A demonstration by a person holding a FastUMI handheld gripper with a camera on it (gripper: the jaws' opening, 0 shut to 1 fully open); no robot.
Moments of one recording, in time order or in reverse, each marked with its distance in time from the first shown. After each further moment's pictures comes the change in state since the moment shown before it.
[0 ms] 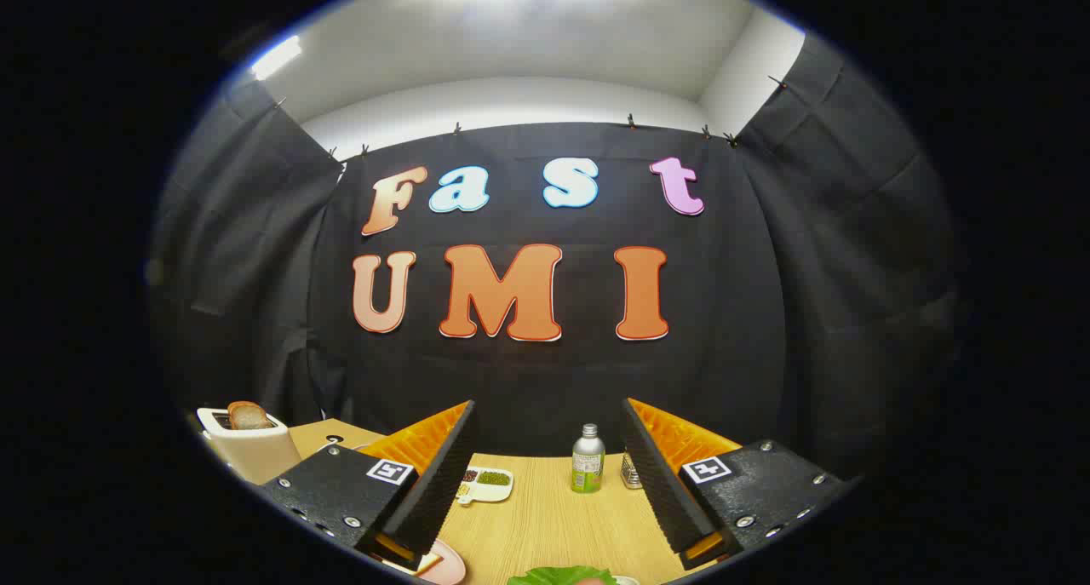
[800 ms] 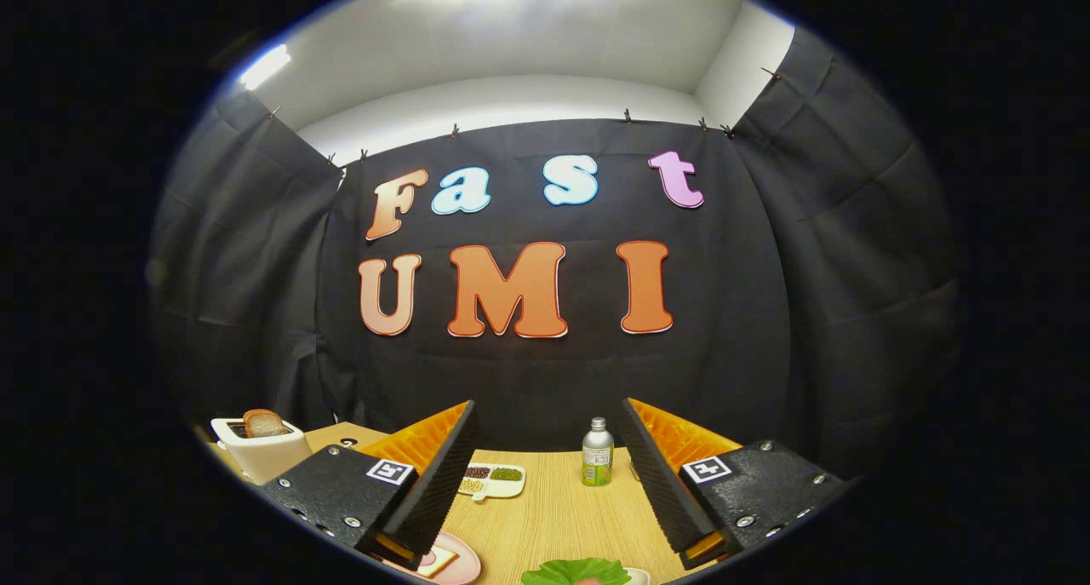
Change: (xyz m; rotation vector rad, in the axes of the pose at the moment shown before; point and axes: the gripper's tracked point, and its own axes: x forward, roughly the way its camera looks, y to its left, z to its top) arm -0.016 0.003 0.005 0.026 0.007 0.008
